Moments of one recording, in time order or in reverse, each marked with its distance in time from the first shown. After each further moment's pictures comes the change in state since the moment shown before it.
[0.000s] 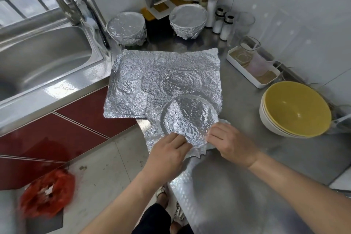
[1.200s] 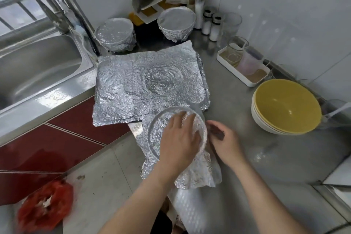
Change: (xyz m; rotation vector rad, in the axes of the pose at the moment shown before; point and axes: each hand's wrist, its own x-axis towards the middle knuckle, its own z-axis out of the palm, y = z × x) left_hand 0.062 0.026 0.011 -0.086 -0.065 -0.443; right_hand 0.000 -0.017 0.017 0.928 0.260 1.206
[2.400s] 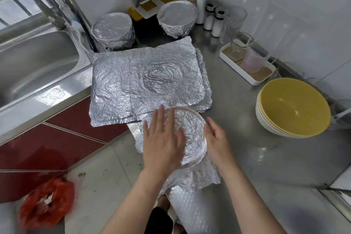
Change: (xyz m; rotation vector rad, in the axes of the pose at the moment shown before) left_hand -0.008 -0.026 -0.012 0.094 -0.083 -0.224; right_hand 0.001 -0.014 0.030 0.044 -0.029 0.130
